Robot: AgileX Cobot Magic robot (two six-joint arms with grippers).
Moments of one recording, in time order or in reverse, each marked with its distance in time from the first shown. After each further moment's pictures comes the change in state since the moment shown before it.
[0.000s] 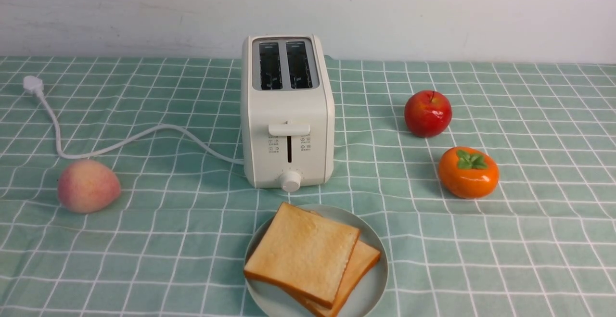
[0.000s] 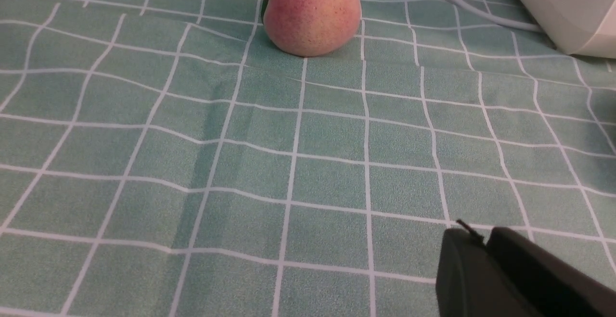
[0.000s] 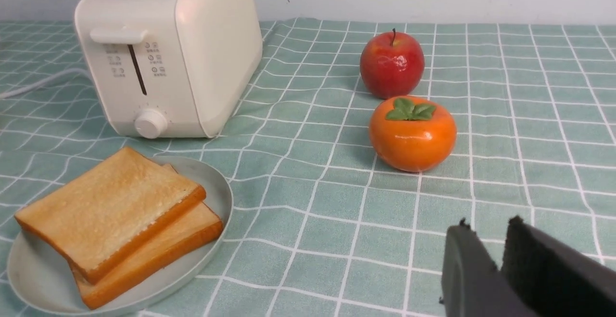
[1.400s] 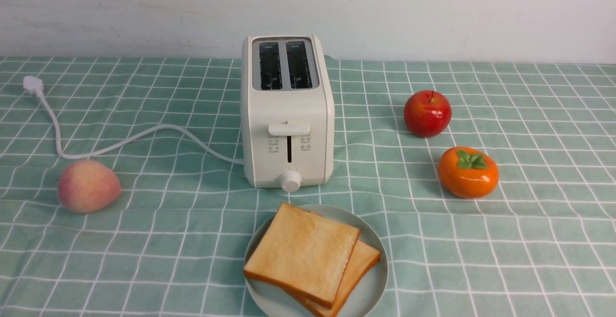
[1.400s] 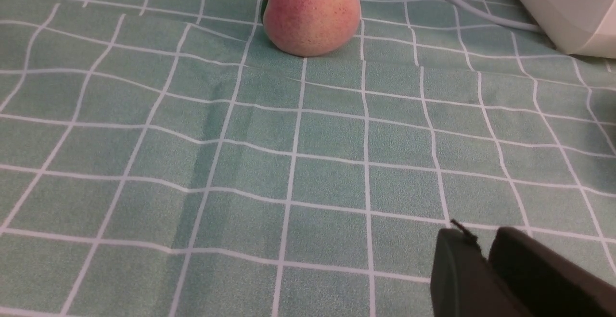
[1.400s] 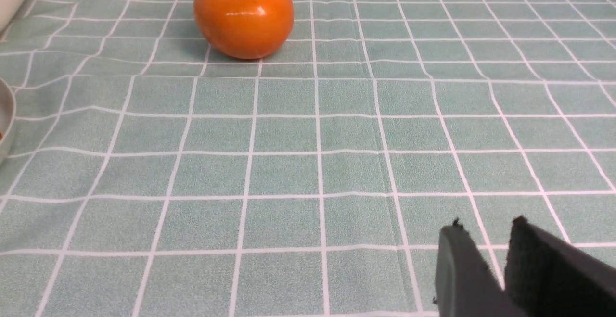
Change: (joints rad) right arm -0.248 -0.161 0.195 -0.148 0.095 0.074; left arm 0.000 0.000 0.000 -0.001 0.000 0.000
